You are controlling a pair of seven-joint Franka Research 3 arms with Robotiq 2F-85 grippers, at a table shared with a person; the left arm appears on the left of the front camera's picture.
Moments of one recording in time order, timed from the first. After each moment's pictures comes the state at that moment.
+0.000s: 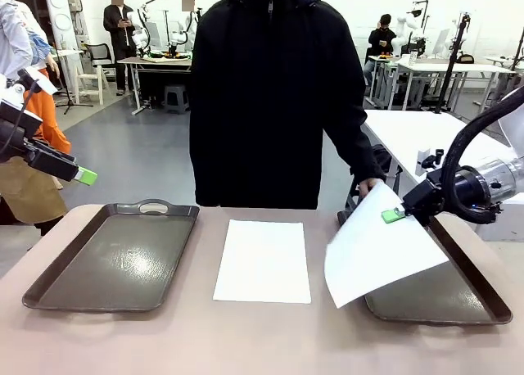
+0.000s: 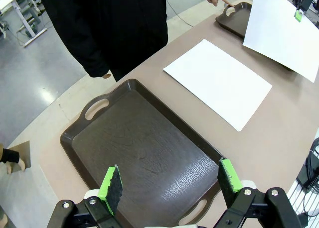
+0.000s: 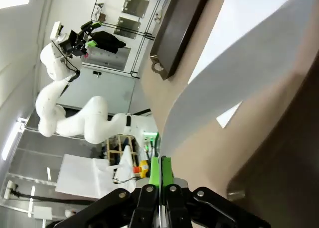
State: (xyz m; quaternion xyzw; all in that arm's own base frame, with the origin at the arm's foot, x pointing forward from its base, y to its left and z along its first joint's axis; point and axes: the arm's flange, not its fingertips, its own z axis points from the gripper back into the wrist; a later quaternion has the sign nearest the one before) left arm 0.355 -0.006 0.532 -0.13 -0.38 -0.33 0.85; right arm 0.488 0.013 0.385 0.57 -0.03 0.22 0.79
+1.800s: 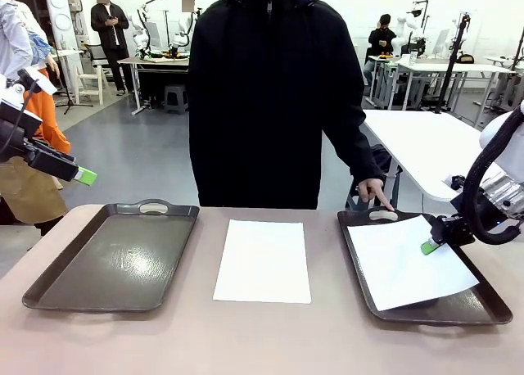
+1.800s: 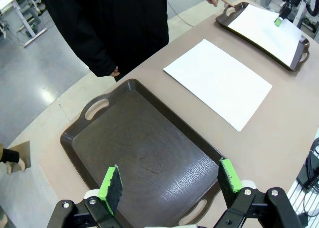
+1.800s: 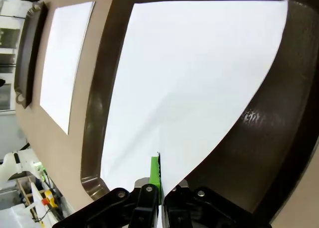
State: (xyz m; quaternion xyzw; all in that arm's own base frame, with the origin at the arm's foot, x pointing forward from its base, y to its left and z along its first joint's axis) left arm 0.355 -0.006 0.532 -0.13 -0.38 -0.33 0.85; right arm 0.520 -0.065 0.334 0.30 -0.07 0.12 0.94
